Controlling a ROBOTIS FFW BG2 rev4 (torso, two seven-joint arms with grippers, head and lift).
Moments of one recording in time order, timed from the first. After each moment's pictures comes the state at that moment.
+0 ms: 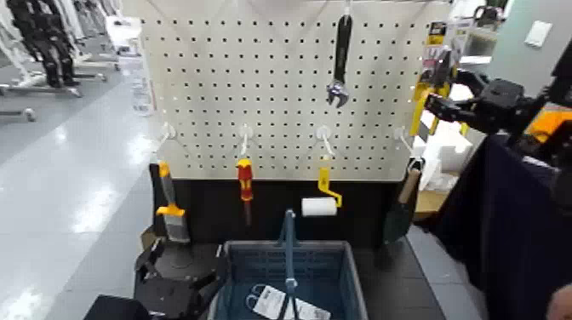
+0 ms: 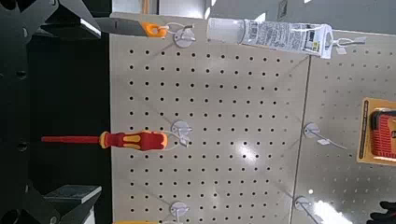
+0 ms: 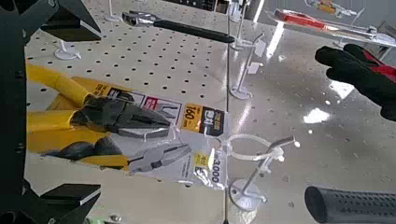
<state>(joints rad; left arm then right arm) 0.33 0.02 -0.09 -1.84 0.03 -0.30 -0.05 -0.56 -0.38 -0.11 -1.51 -0.29 0.27 0.97</state>
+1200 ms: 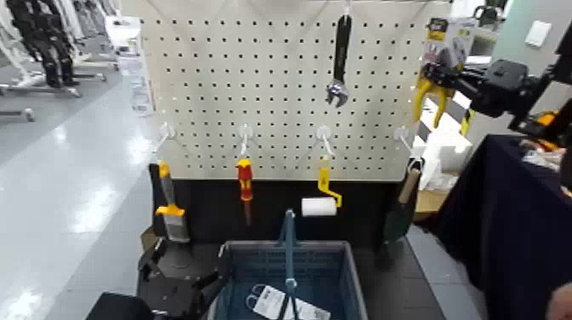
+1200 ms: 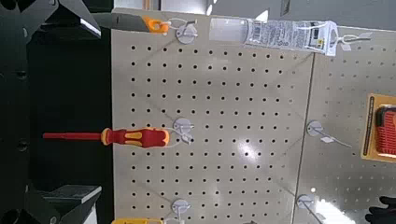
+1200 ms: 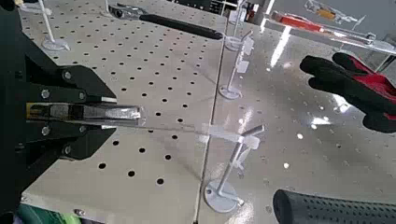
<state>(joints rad) 0.33 0.02 -0.09 -1.84 0.04 -0.29 -0.06 -0.63 -0.41 -0.07 -1.49 -0.28 0.28 0.97</state>
